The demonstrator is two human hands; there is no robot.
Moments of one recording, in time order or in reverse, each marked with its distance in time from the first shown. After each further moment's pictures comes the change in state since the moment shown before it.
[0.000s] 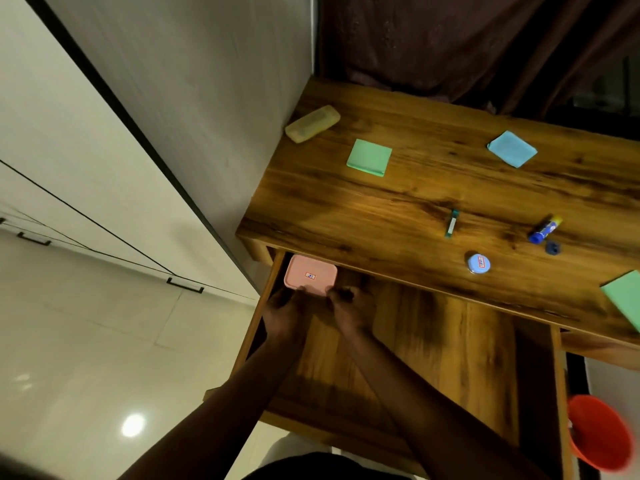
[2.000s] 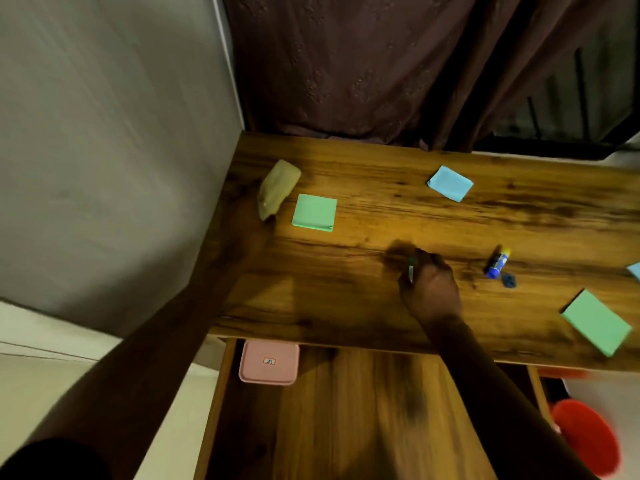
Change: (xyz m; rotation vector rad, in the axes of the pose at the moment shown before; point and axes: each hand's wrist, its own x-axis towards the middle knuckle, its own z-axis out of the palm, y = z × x) left_hand 0.168 0.237 0.122 0.934 -0.062 0.877; right_hand 0.122 -0.068 -0.198 -0.586 0.437 -0.419
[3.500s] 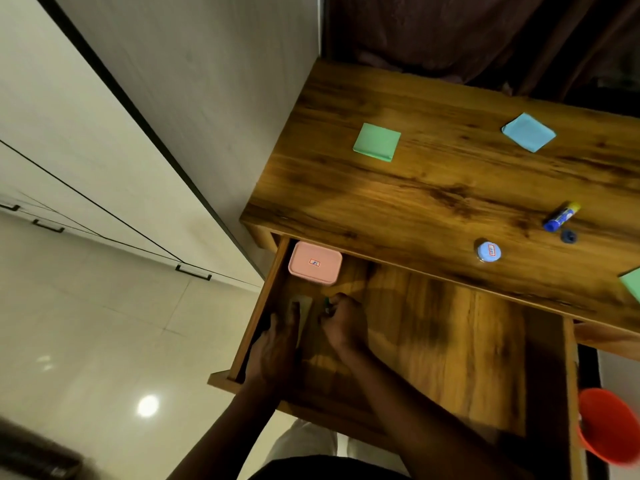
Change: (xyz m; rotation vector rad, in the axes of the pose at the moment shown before) left_hand -0.383 -0.054 0.016 0.381 -0.704 -0.279; right_hand -0.227 -0.081 0.146 0.208 -0.568 0.079
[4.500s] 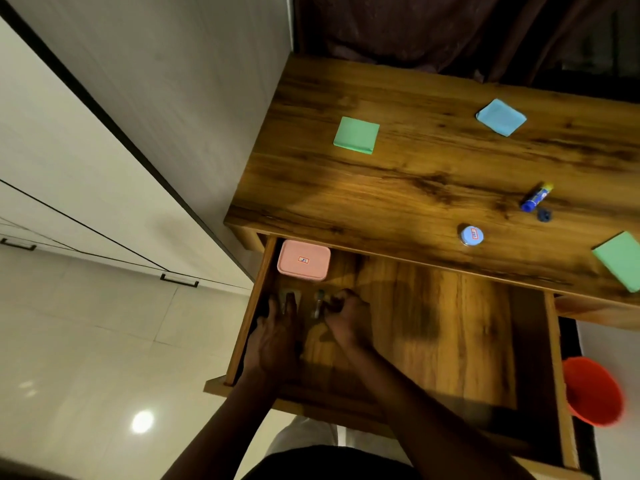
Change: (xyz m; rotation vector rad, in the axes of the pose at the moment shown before) left_hand 0.004 0.007 -0.018 -0.014 0.064 0.063; right_hand -0.008 0.014 -0.007 0.250 0.086 0.086
